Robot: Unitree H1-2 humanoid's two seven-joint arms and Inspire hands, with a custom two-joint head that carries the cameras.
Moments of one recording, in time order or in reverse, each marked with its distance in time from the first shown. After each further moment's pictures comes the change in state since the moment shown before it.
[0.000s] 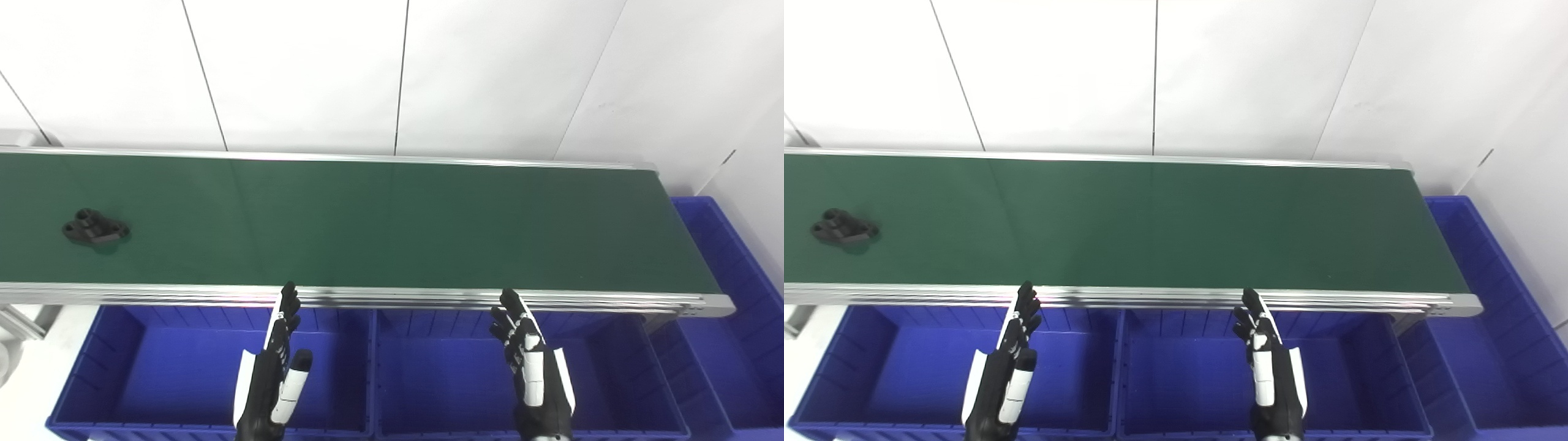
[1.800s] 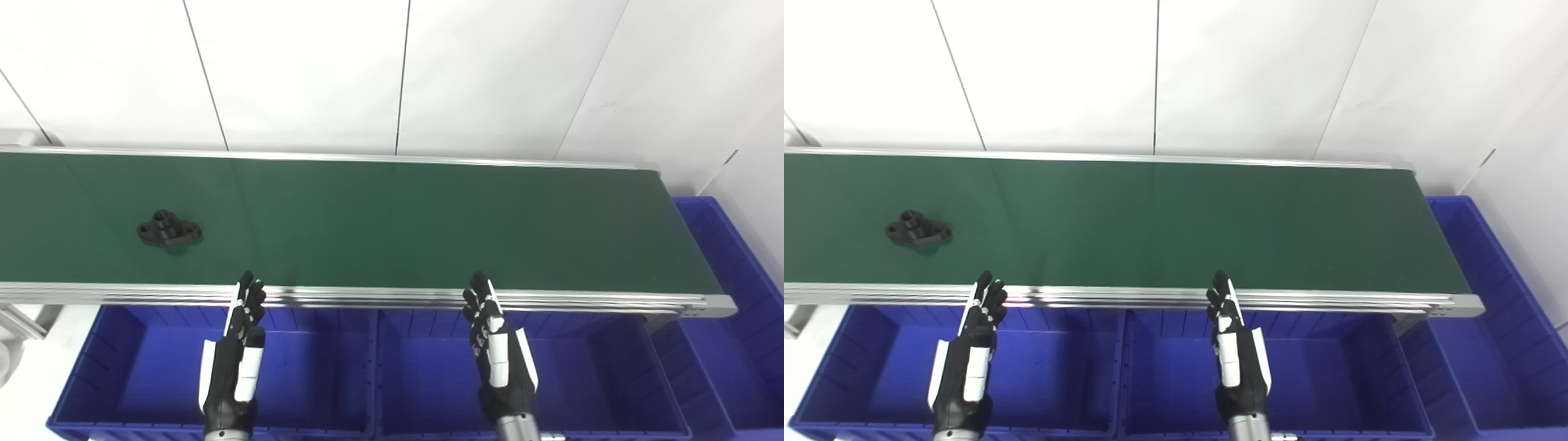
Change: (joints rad) left arm -0.052 0.025 0.090 -0.020 -0.159 0.082 -0.010; right arm -0.057 0.046 0.051 0.051 0.016 0.006 0.028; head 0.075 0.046
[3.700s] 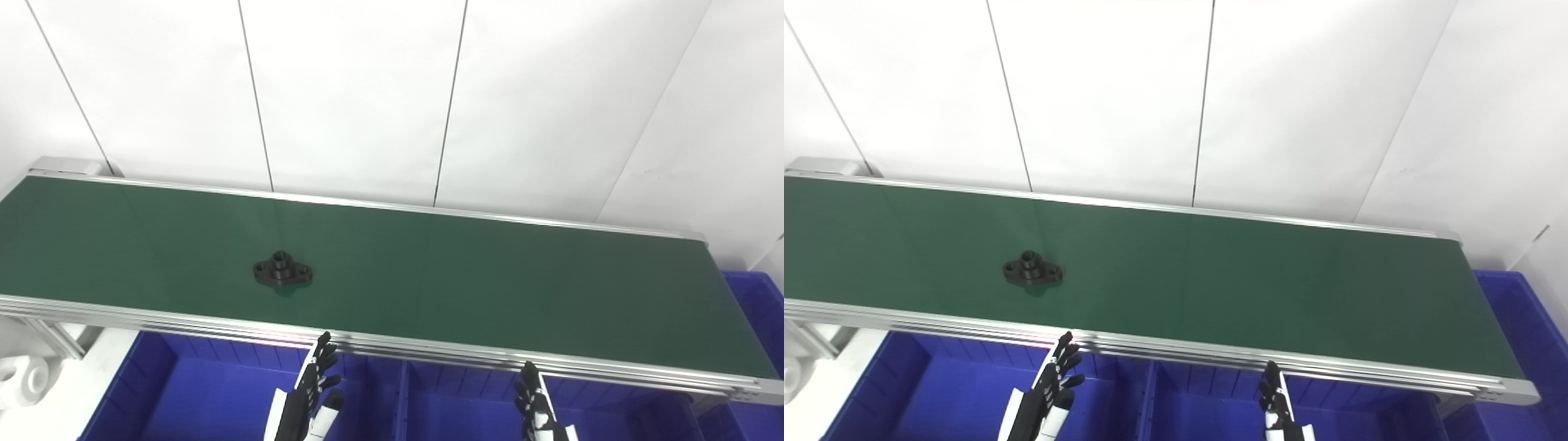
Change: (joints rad) left arm -0.059 -0.023 -0.036 0.229 0.140 -0.127 0.044; right arm -0.020 -0.091 -0.049 0.221 -0.012 -0.188 0.029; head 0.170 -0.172
